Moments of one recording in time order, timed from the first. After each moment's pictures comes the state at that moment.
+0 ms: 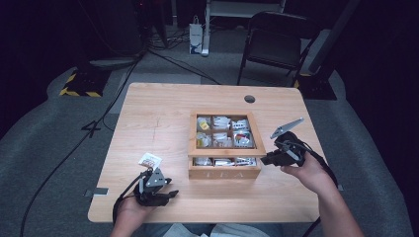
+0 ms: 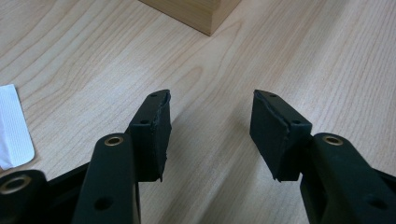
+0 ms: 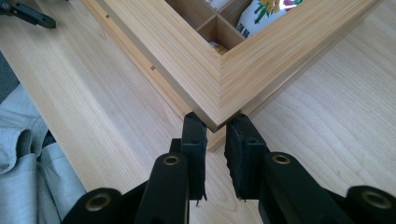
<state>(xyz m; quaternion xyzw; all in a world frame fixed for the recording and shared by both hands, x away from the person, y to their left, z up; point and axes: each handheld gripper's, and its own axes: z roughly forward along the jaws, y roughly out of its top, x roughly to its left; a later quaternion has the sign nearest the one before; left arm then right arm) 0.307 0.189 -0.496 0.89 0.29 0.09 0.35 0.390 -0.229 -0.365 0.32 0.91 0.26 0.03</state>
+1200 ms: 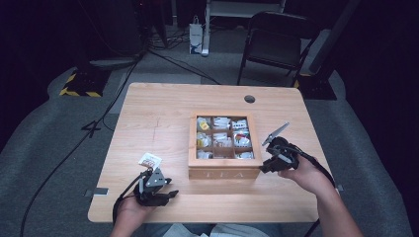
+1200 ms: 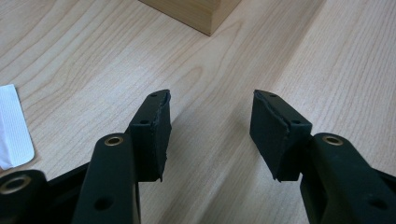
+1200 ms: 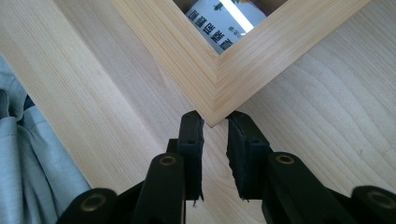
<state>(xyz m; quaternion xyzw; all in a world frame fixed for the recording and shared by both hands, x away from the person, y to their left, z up) 0.307 0.189 -0.497 0.89 0.29 0.10 0.35 0.396 -0.218 -0.389 0.31 0.93 0.18 0.00</state>
